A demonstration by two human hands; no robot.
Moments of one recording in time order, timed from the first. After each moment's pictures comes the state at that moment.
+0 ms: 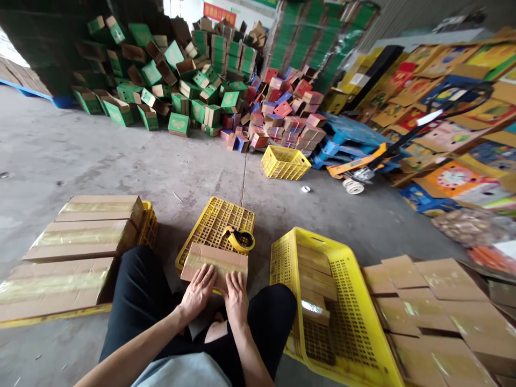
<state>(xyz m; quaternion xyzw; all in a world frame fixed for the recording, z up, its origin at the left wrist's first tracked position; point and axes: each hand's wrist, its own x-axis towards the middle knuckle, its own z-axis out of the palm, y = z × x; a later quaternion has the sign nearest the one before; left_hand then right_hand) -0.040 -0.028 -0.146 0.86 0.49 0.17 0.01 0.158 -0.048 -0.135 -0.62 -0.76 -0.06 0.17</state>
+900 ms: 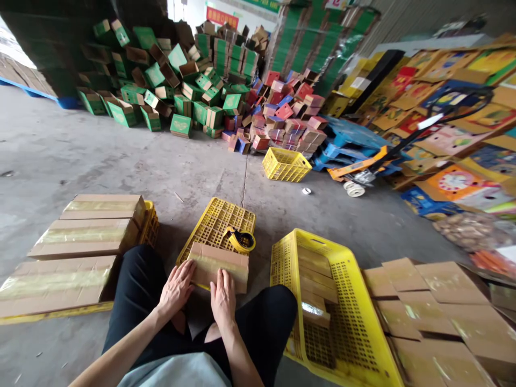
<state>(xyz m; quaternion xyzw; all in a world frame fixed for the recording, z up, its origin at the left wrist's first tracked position) -0.110 -0.031 -0.127 0.80 0.56 0.21 0.04 0.104 -0.044 -0.118 -0.64 -0.74 -0.02 0.21</state>
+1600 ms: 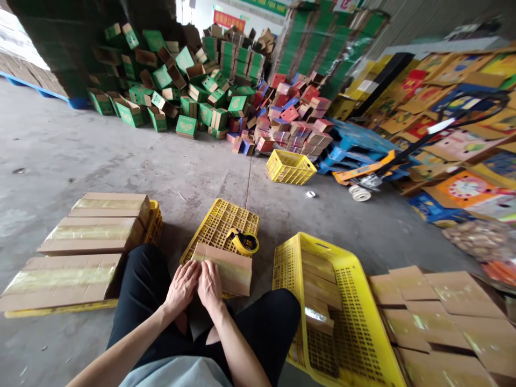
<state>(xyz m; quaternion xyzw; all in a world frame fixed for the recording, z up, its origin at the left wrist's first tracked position) -0.105 -0.025 -0.133 0.80 0.56 0.22 0.01 0.042 0.003 -0.094 -0.56 -0.79 0.09 0.22</state>
